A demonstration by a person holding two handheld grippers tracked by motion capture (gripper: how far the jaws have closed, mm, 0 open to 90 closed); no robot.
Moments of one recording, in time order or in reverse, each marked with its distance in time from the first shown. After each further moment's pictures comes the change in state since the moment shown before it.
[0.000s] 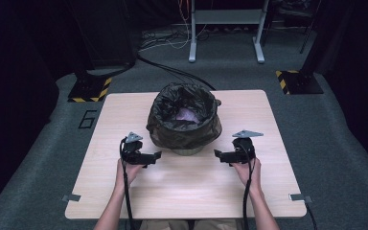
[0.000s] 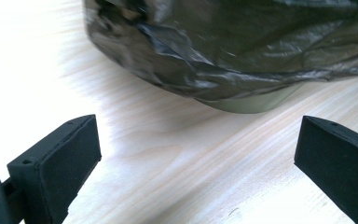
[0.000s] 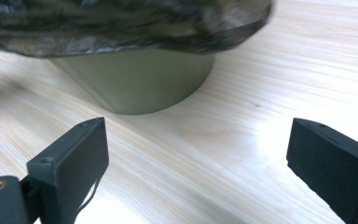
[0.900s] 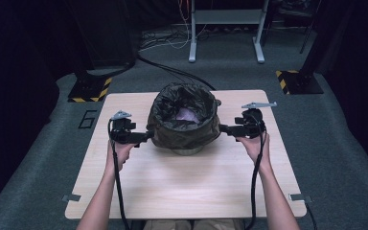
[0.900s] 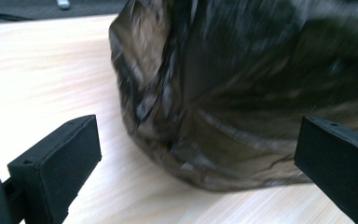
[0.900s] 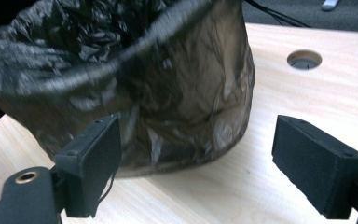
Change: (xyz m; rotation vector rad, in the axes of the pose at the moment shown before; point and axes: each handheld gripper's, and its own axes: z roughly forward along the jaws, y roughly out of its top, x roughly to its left) left arm 0.017 0.072 -0.032 -0.082 -0.052 -0.036; right arm -0.009 0.090 -0.040 -0.038 0.091 0.022
